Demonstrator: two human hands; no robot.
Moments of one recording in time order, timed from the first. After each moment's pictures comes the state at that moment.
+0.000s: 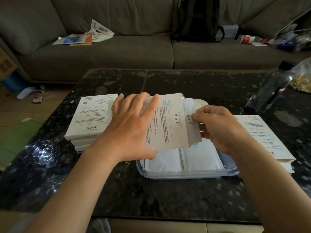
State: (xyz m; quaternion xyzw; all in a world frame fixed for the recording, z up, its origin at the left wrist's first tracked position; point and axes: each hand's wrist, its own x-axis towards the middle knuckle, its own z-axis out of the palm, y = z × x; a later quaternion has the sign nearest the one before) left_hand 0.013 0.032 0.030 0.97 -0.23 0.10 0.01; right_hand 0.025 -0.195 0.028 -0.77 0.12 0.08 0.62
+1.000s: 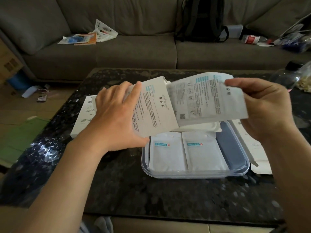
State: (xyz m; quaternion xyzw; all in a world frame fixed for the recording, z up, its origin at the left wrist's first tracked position) left_hand 0.019 0.065 0.044 0.98 -0.15 0.10 0.07; right_hand 0.023 -0.243 0.054 -0.71 -0.12 -0.15 0.68
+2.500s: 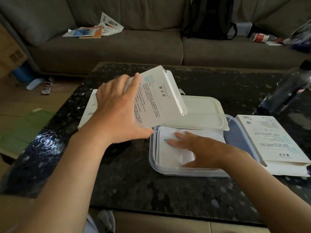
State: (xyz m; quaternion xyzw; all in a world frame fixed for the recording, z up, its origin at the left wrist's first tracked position) left_hand 0.020 0.078 0.041 0.98 -0.11 0.12 0.10; right_hand 0.032 -0.179 -0.039 -0.92 -0.29 0.26 0.02
